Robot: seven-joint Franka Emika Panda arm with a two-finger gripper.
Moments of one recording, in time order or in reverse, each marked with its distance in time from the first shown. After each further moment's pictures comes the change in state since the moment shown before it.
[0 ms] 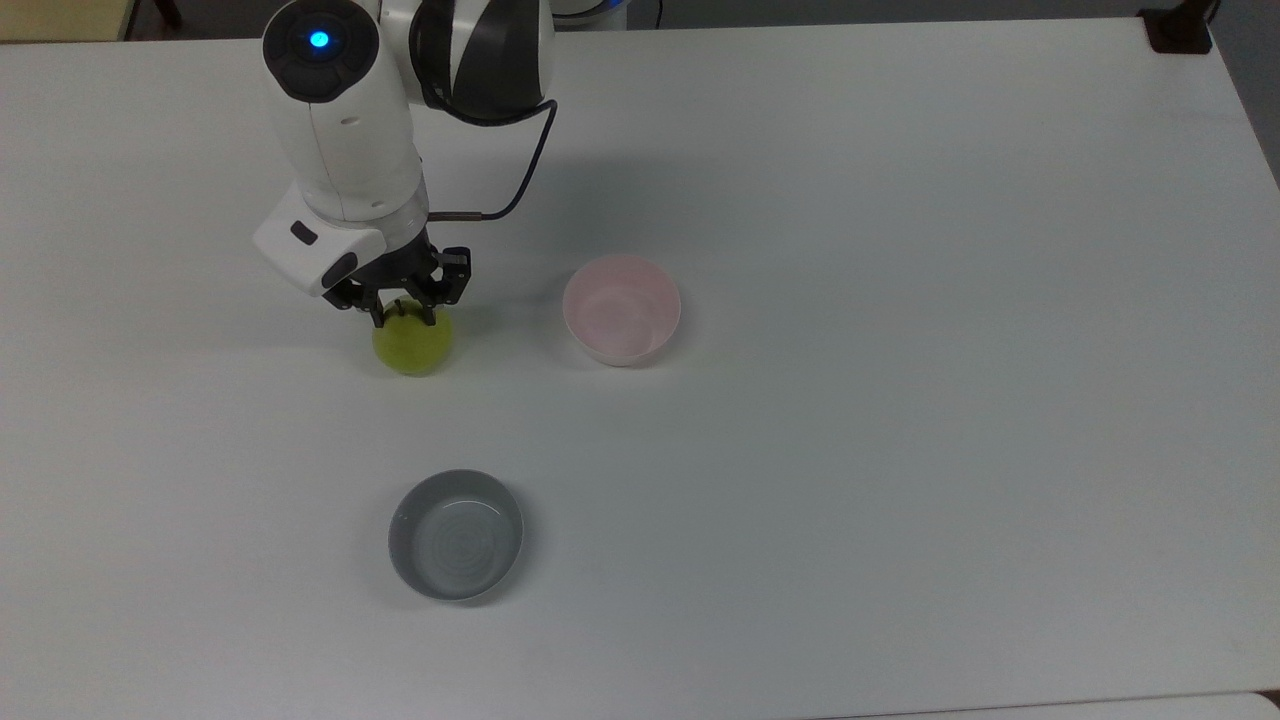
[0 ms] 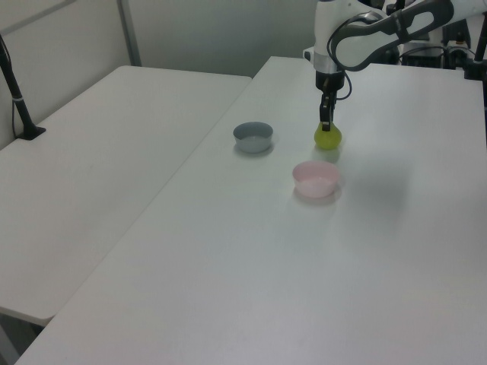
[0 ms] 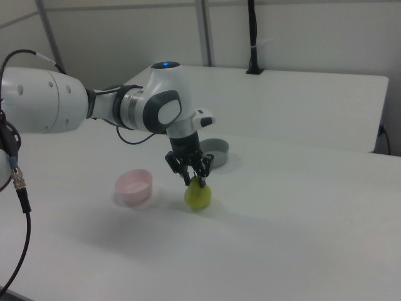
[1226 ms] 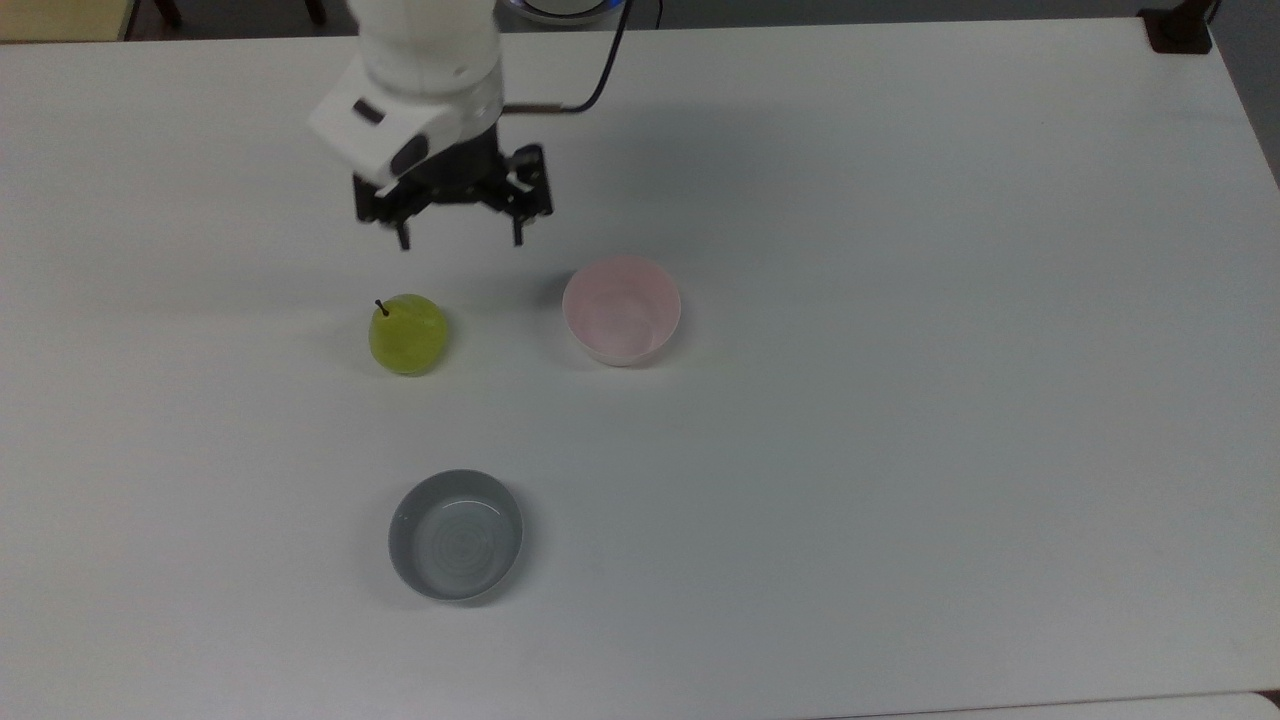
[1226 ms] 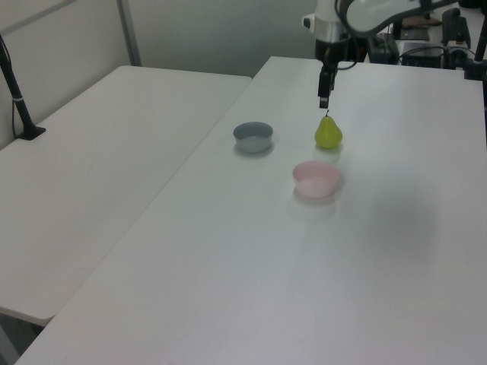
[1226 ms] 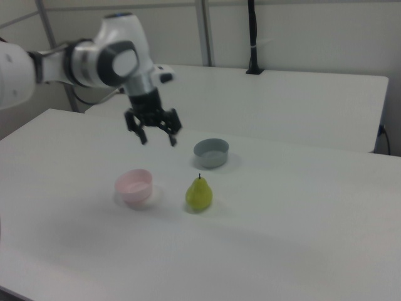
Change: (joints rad) arm 0.103 -0.188 0.023 0.027 -0.001 -0.185 0.095
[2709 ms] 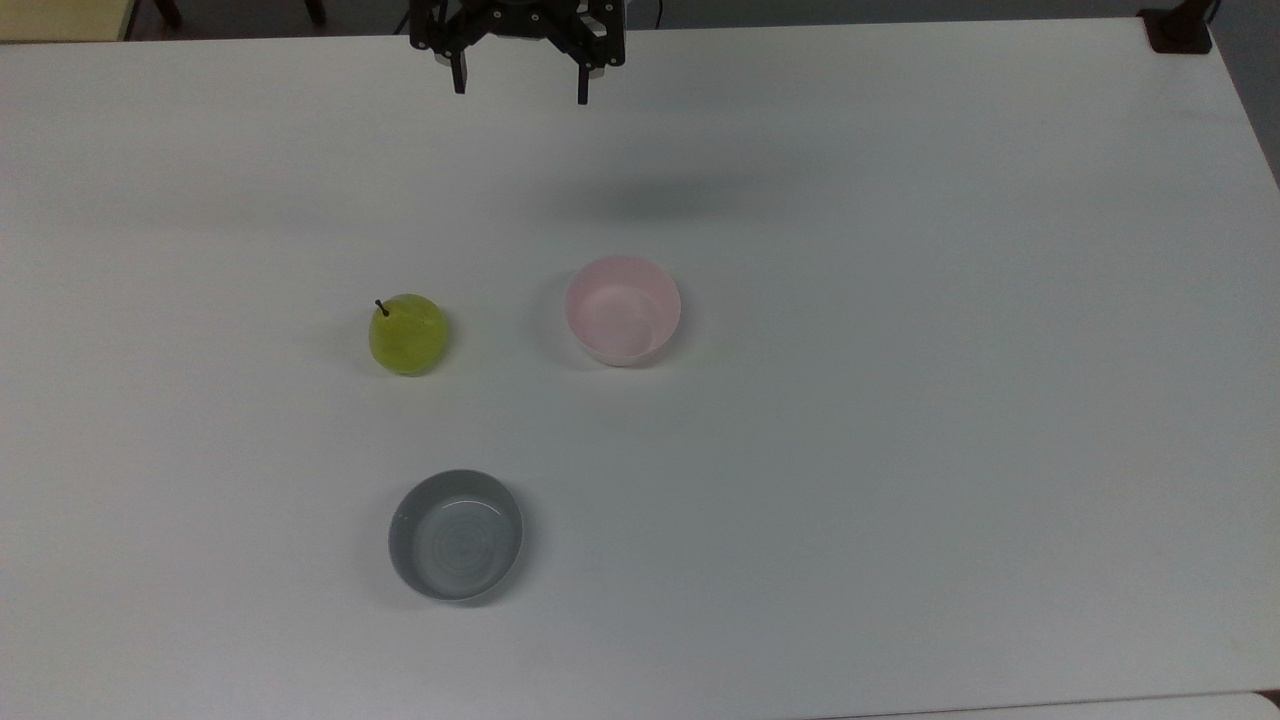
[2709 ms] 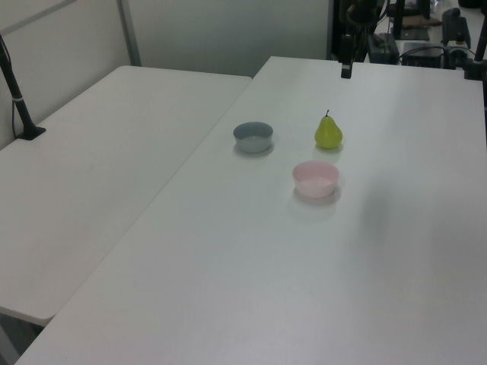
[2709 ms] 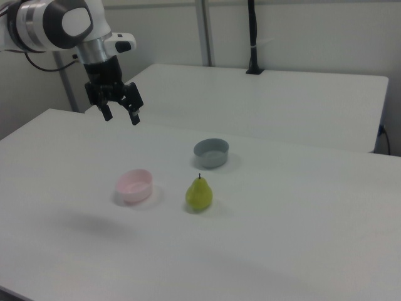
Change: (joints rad) arm 0.104 -0.191 -0.025 0.000 0.013 -0.210 0.211
